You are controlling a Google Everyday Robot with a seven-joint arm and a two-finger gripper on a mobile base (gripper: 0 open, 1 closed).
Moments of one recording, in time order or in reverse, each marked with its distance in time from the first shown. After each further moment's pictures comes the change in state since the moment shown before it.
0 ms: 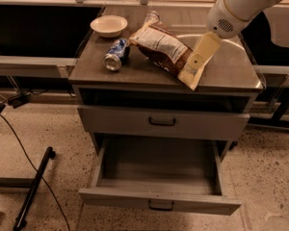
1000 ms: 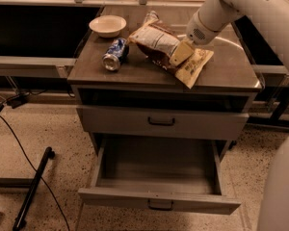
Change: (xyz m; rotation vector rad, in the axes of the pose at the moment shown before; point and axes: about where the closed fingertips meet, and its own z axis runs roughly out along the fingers) arm -0.017 -0.039 0.086 -0.009 -0.008 0.095
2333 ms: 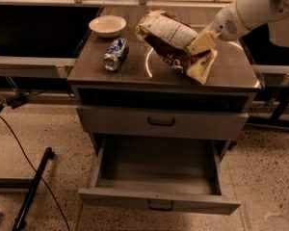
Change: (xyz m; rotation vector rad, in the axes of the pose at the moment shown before) arm 0.014 0.002 -0.060 -0.115 -0.248 0.089
